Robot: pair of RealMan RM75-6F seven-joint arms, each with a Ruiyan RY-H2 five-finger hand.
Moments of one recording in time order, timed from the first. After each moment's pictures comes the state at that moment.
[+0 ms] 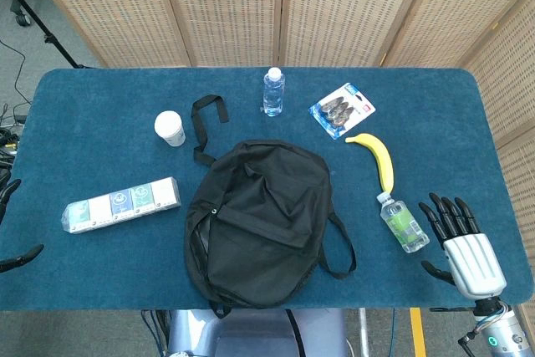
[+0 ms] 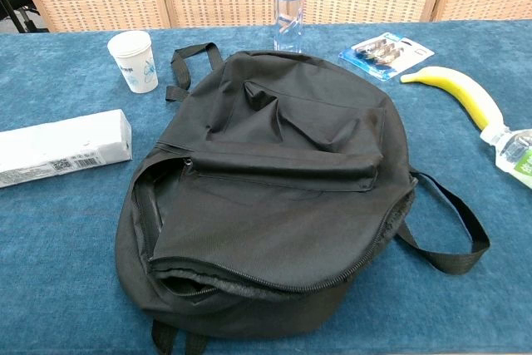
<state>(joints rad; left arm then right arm) -0.06 -0.96 -0.02 -1.69 1.59 1.59 -0.19 0.15 -1.12 -0.04 -1.65 -1.68 1.54 -0.11</state>
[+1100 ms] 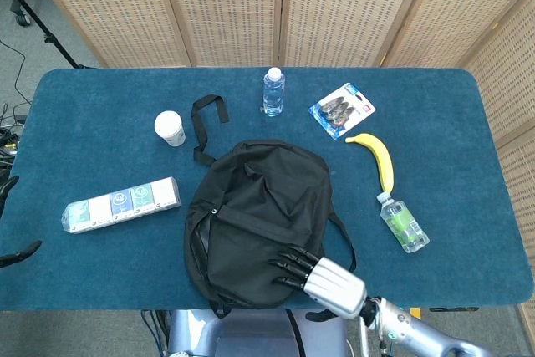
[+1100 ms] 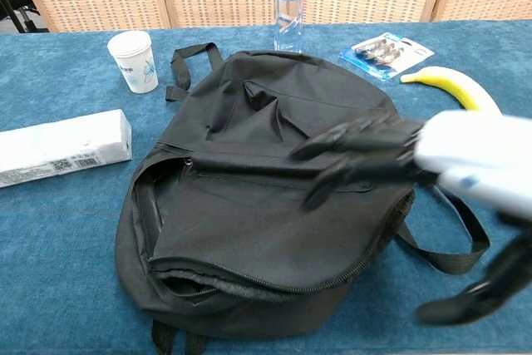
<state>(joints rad) -0.07 -0.97 -0.04 -1.68 1.55 1.56 -0.18 0.51 -1.34 -0.08 -1.75 -2.04 1.11 0.08</state>
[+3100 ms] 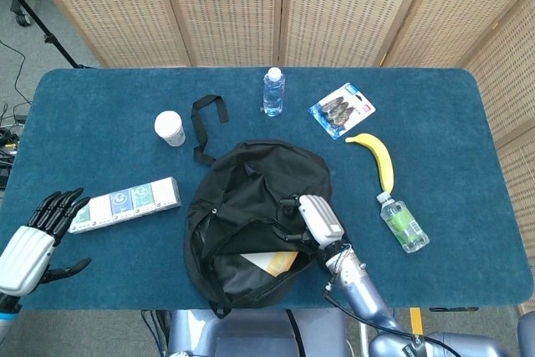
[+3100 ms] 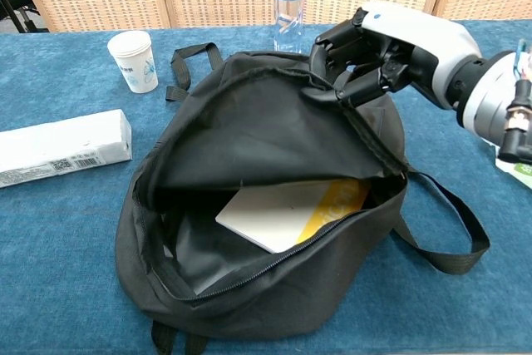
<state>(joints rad) -0.14 -1.04 0.04 -1.65 1.80 1.54 -0.20 0.57 -1.61 0.27 -1.86 -1.14 1.10 -0.06</state>
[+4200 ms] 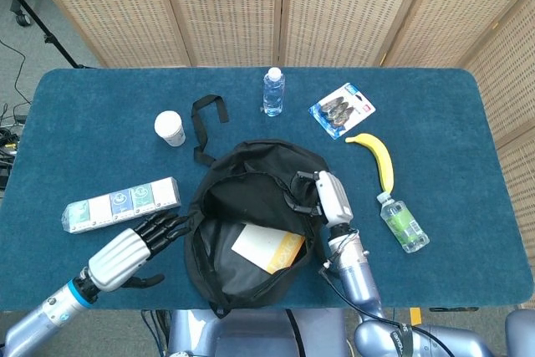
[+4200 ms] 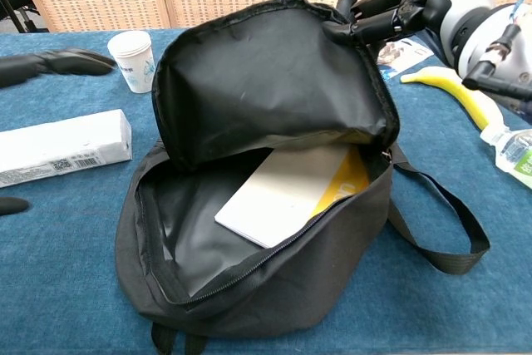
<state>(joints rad) -0.42 -1.18 0.08 -1.65 1.99 1.26 -0.25 0.58 -1.69 0.41 -1.87 -0.96 1.24 -0.09</state>
